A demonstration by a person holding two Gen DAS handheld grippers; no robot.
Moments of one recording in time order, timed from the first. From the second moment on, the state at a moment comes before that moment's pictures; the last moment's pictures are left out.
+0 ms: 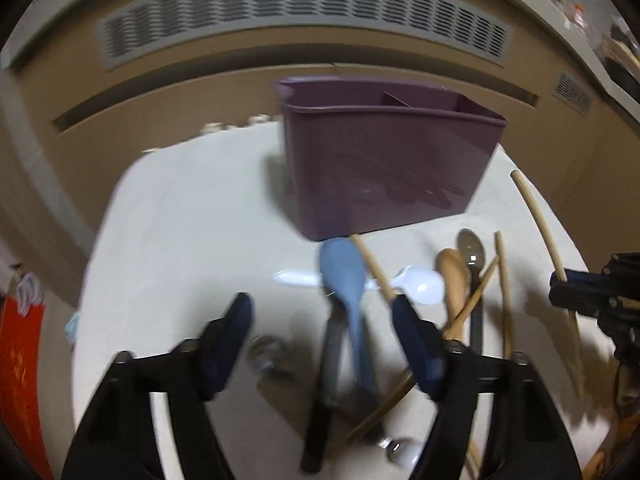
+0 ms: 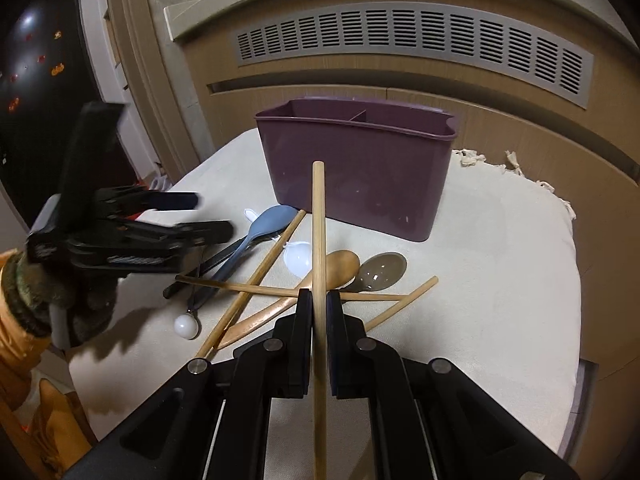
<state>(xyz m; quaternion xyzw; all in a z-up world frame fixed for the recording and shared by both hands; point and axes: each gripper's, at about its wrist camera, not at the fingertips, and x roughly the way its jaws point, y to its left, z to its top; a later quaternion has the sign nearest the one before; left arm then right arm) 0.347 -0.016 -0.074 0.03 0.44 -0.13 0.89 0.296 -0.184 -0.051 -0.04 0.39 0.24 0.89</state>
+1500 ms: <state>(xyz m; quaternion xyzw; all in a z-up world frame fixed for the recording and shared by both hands) 0.244 -0.012 0.160 0.00 0.13 -0.17 0.98 0.230 -0.194 0.156 -0.02 0.15 0.19 0.97</state>
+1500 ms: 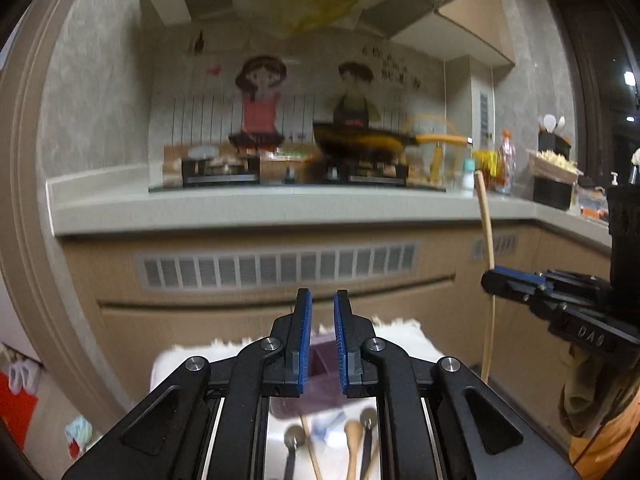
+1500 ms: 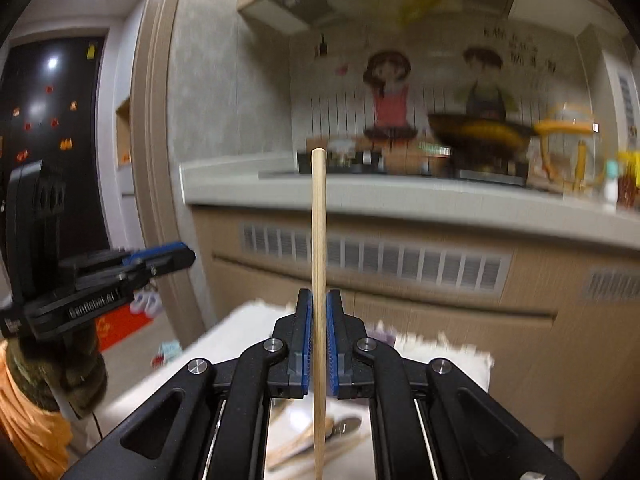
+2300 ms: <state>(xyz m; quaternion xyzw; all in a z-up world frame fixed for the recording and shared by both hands) 0.312 0.018 -0.085 0.02 0.42 -0.16 0.89 0.263 -0.195 0.007 -0.01 0.33 0.20 0.92</state>
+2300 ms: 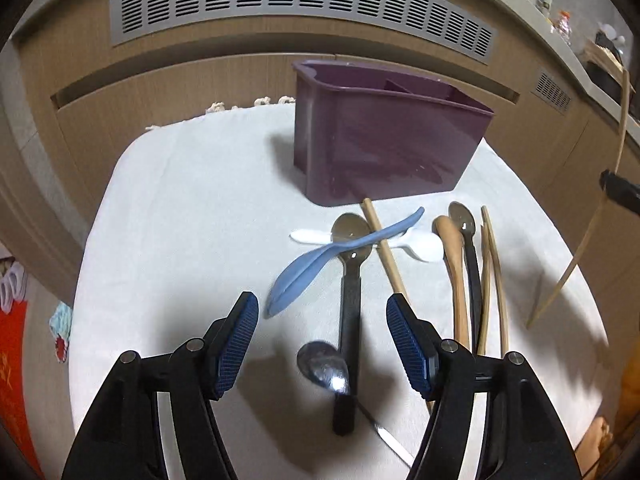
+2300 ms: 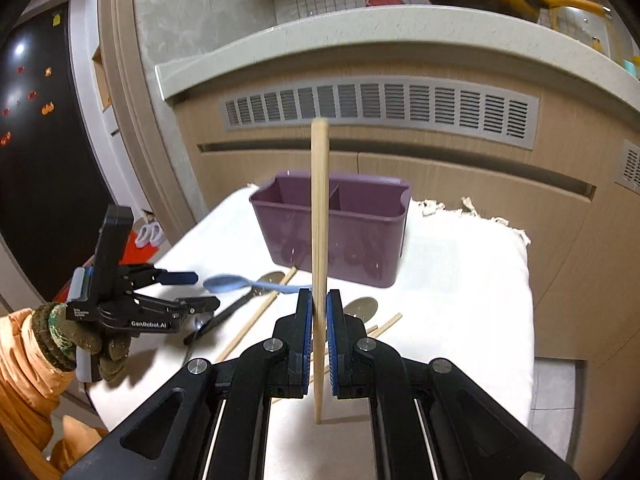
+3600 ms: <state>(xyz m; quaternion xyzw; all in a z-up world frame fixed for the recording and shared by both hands) 0.267 -0.019 0.002 0.02 0.36 -0.18 0.92 0.212 -0.209 0.037 0.01 0.28 0.20 0.94</state>
